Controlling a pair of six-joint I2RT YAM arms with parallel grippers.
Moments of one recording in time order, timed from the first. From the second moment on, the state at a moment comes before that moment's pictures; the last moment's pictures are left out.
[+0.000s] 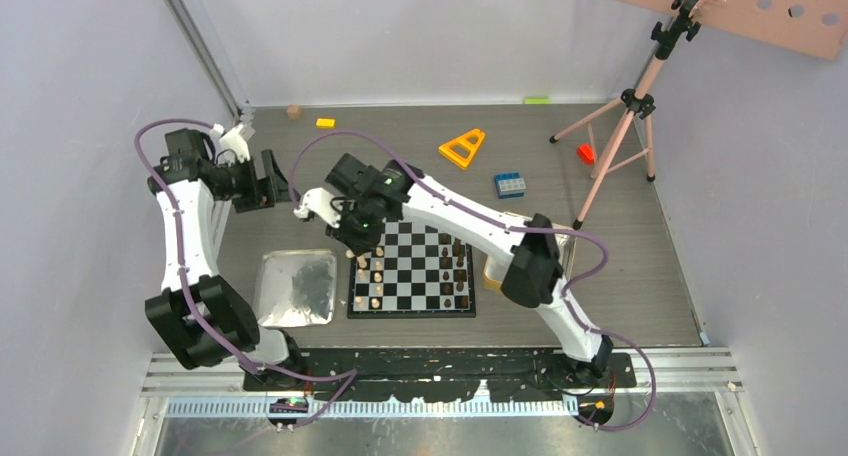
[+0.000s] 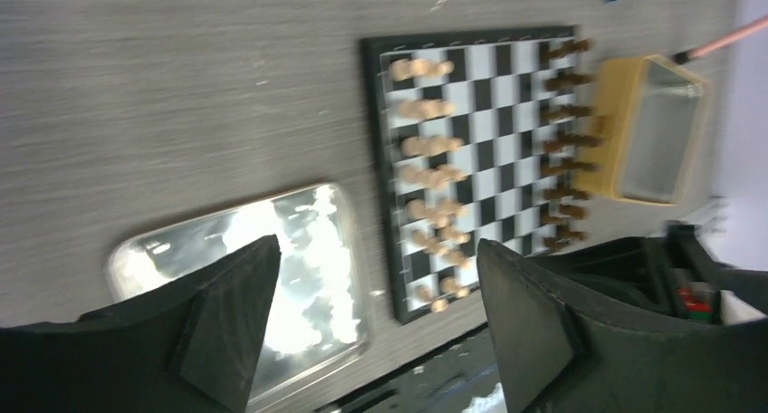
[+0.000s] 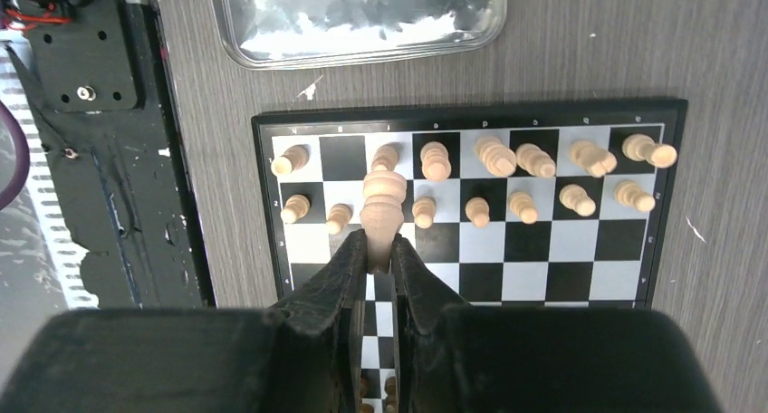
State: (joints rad) left arm 0.36 1.43 1.38 -1.03 0.77 0.11; right arm 1.05 2.17 2.21 -1.06 -0.30 -0.36
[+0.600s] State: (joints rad) left arm 0.52 1.34 1.31 -1.05 0.48 0.37; right arm 1.19 2.43 2.46 -1.29 -0.17 -0.48
